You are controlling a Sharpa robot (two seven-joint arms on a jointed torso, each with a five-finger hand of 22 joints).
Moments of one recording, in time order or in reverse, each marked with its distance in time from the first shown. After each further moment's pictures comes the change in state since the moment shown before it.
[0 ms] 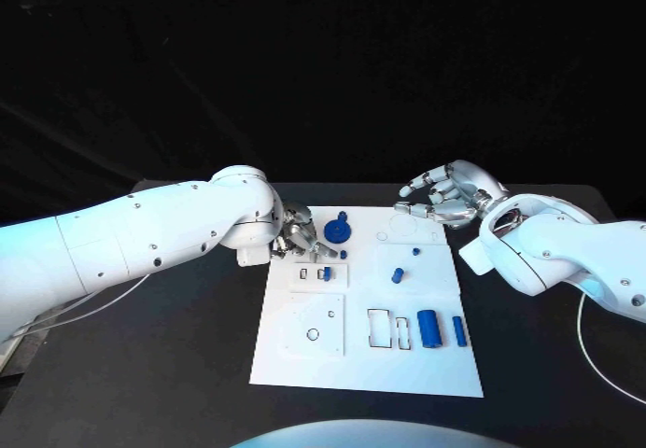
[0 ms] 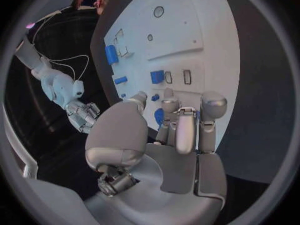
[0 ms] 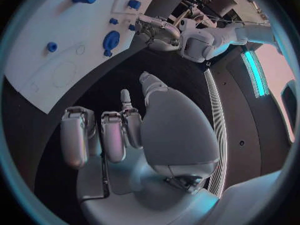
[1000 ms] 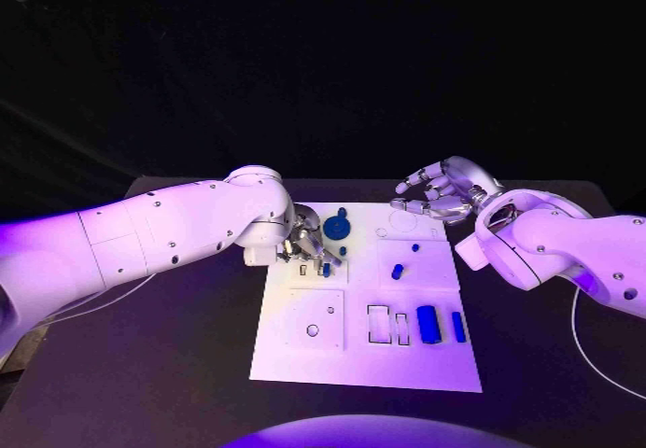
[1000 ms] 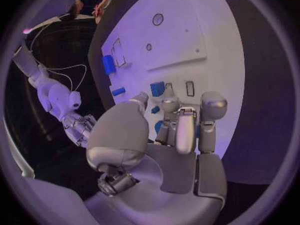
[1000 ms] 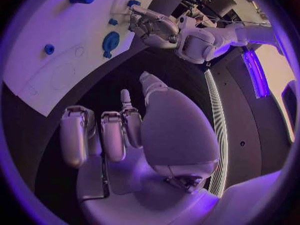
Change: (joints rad) left arm 0.001 0.057 -0.023 -0.035 -0.009 0.078 -0.025; left_hand 0.016 0.016 -0.003 0.002 0.000 -0.003 0.004 0.000 0.000 0.000 0.000 0.001 -0.003 0.000 0.000 0.000 0.000 0.000 0.000 0.000 0.008 0.009; right arm 0.000 0.018 0.000 -0.011 -0.001 0.003 -0.008; right_hand 0.000 0.000 -0.005 0.000 0.000 0.000 0.000 0.000 0.000 -0.007 0.000 -0.010 0.001 0.000 0.000 -0.006 0.001 0.000 0.000 0.000 -0.020 0.000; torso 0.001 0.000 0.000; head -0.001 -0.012
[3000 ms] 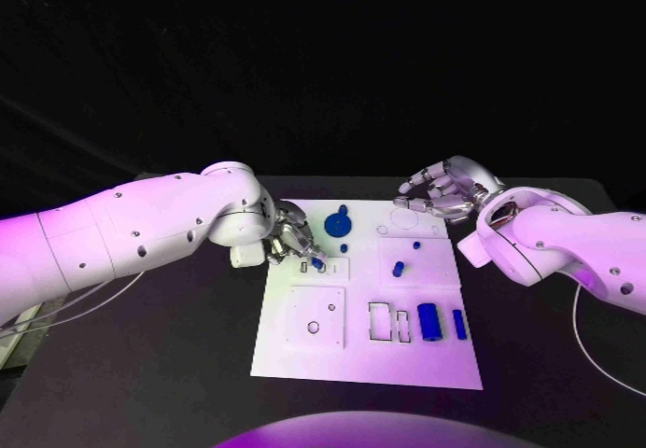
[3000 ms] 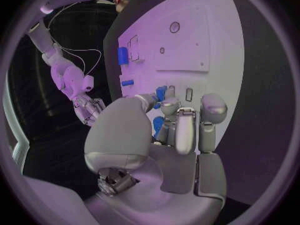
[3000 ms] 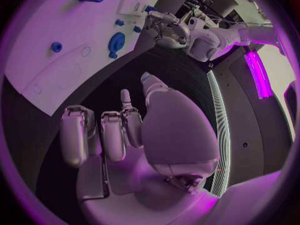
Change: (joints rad) left arm -0.001 -0.102 0.012 0.064 0.184 -0.061 0.012; left_hand 0.167 -0.048 0.410 0.018 -0.004 -0.018 -0.021 0.084 0.093 0.006 -0.016 0.041 0.023 0.000 -0.015 0.004 0.000 -0.015 -0.018 0.004 0.054 0.059; right arm -0.007 0.007 0.000 -0.032 -0.002 0.021 -0.009; right_hand -0.015 0.007 -0.006 0.000 0.000 0.000 0.000 0.004 0.003 0.000 0.000 -0.004 -0.001 0.000 0.000 -0.004 -0.001 0.000 0.000 0.000 -0.007 0.000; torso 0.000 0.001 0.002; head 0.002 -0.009
